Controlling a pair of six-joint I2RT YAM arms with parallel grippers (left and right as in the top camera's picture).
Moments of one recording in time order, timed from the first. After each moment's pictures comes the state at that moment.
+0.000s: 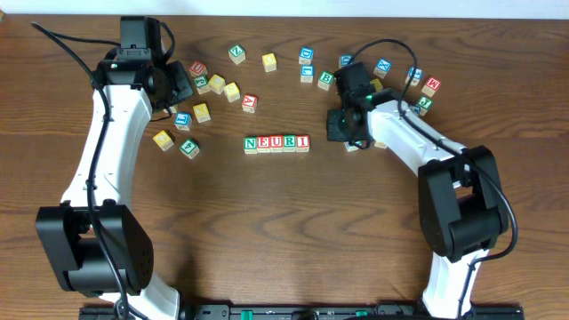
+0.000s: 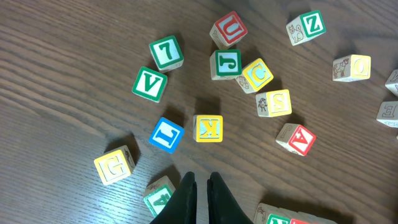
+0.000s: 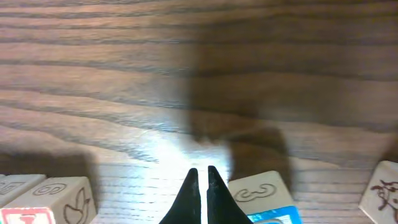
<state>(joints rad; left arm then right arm) 0.01 1.78 1.56 -0.84 0.01 -0.38 0.37 2.04 1.42 -0.63 -0.01 0.40</state>
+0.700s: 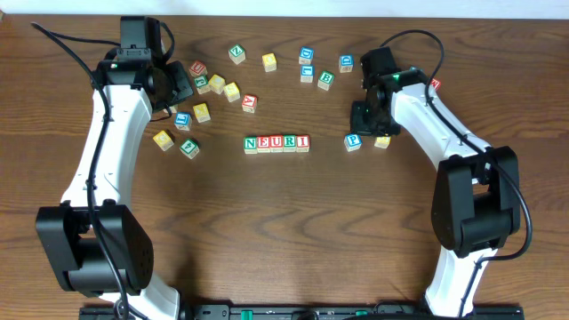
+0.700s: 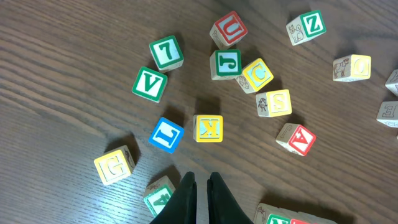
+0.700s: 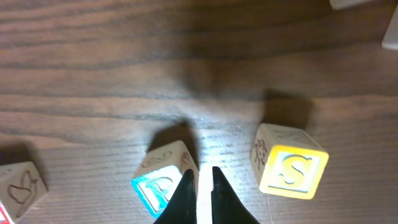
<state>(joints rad) 0.01 1.78 1.56 -0.84 0.01 -0.38 0.26 2.04 1.55 -0.89 -0.01 0.35</state>
